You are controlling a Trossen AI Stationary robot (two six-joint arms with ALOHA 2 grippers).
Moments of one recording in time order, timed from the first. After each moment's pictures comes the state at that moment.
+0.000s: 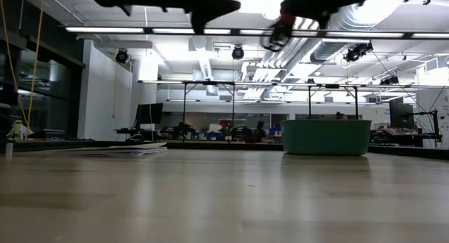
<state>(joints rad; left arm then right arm) 0.20 1.44 0.86 0.55 0.11 -0.10 0.04 1.01 0.66 0.25 0.29 0.01</state>
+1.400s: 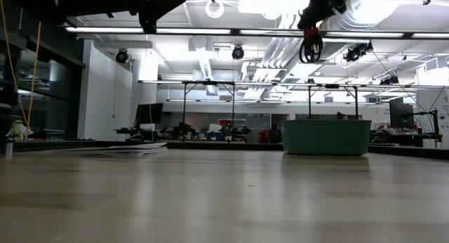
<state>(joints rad) 0.23 1.00 0.44 0.74 0.07 -0.10 -0.12 1.08 1.14 -0.70 0.51 0.08</state>
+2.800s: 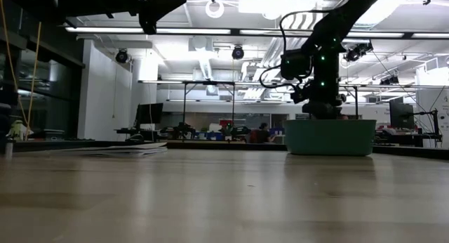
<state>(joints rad) 0.23 1.00 0.44 0.73 0.06 -0.10 -0.62 1.66 1.03 -0.80 0.28 0.05</state>
